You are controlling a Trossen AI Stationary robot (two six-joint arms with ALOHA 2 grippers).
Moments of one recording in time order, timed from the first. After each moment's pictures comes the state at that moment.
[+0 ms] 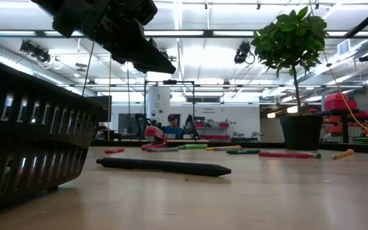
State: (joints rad) left arm -0.10 1.45 0.75 0.21 0.02 0.09; right arm 1.16 1.64 1.07 -0.96 0.23 2.21
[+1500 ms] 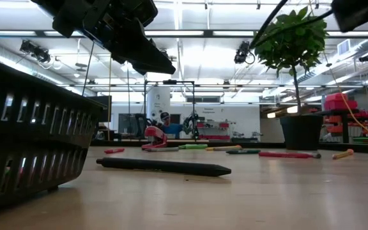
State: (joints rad) left arm -0.10 1.45 0.75 0.21 0.02 0.03; right arm 0.68 1.50 1.07 -1.11 0.12 1.45
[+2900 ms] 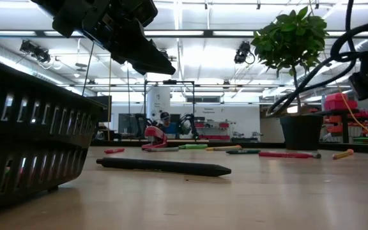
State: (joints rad) left arm -0.10 1.45 0.75 0.21 0.02 0.04; right arm 0.67 1.54 0.72 -0.74 0.01 1.34
